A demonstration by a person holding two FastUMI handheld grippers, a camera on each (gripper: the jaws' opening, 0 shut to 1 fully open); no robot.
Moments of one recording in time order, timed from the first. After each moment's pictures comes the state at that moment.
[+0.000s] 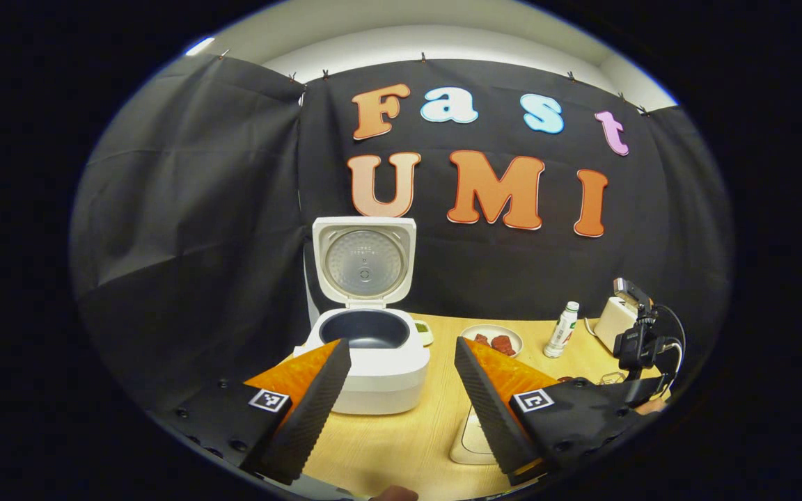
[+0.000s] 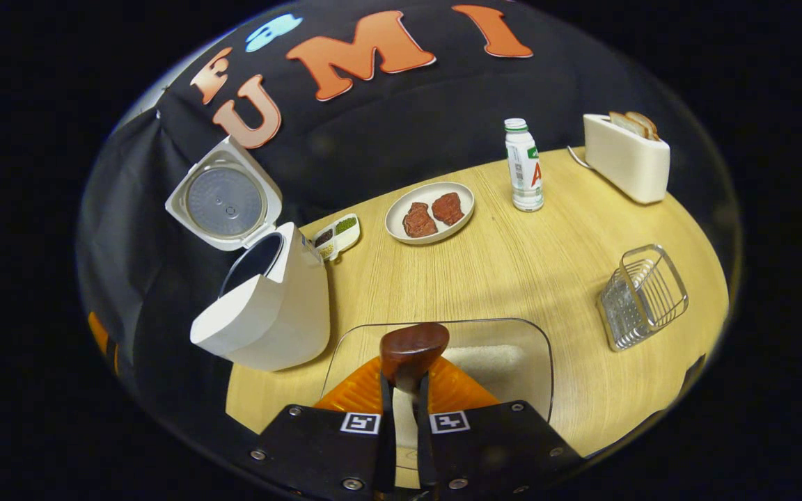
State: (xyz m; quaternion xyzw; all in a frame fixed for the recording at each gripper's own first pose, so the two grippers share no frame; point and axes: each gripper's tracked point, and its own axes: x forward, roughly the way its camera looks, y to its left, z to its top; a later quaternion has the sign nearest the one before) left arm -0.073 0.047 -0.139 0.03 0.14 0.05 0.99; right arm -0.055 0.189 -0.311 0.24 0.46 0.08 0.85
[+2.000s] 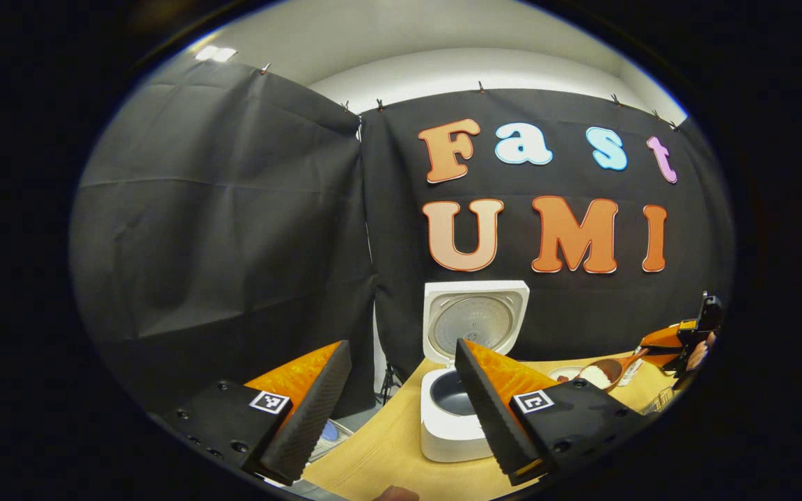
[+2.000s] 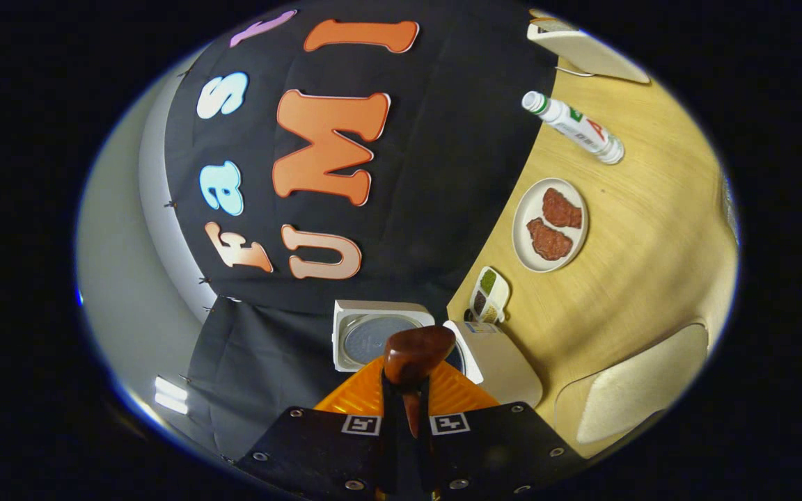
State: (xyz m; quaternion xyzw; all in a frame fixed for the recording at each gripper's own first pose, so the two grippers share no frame) left arm -0.044 0.254 -0.037 0.04 0.07 0.15 0.99; right arm 0.081 0.246 -0.158 0.62 0.33 0.17 0.69
